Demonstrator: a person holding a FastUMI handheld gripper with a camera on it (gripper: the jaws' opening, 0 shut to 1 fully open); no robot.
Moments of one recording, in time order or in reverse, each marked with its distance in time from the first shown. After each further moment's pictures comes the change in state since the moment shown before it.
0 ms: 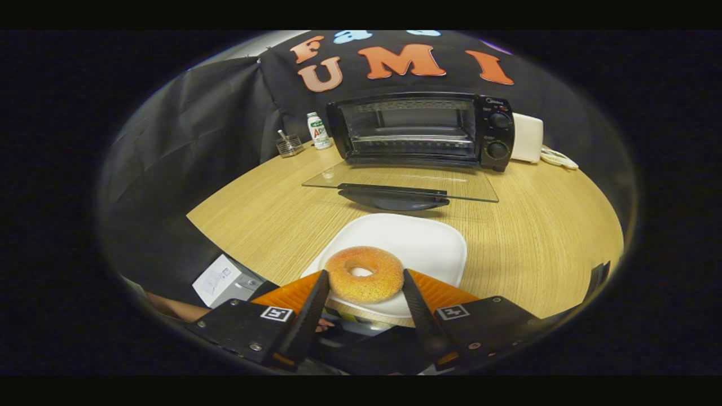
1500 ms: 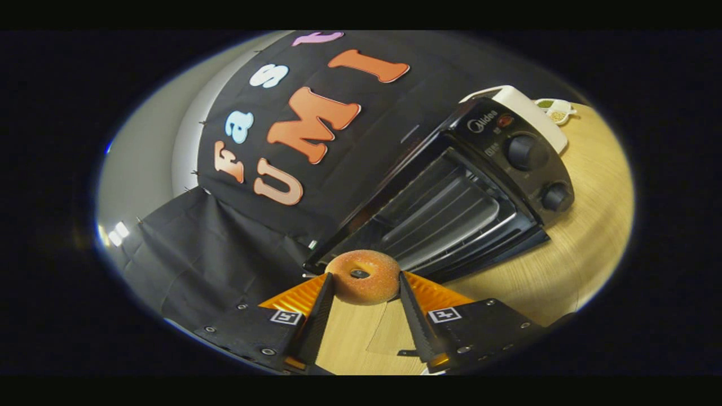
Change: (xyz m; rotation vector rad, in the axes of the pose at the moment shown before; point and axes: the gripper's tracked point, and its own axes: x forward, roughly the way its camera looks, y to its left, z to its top) arm 0.096 -0.030 0.267 0.688 -0.424 0.276
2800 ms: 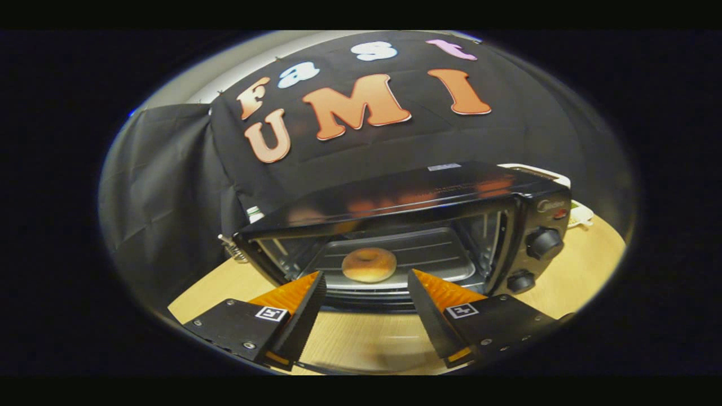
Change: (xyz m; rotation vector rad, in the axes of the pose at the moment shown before) arm -0.004 -0.036 0.007 -0.609 -0.025 -0.239
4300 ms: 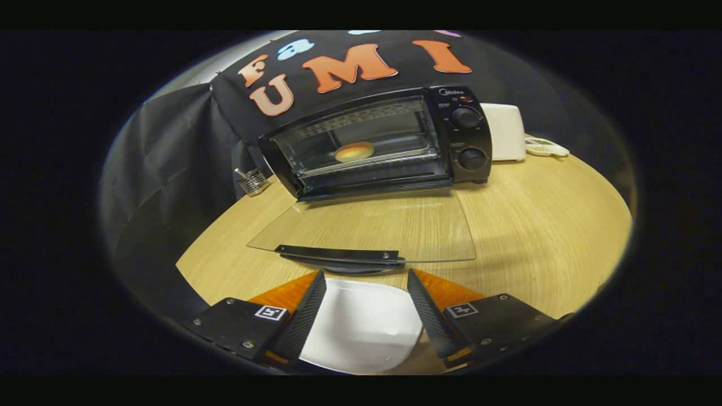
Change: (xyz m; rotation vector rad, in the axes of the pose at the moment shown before) arm -0.111 -0.017 -0.150 0.025 0.329 0.049
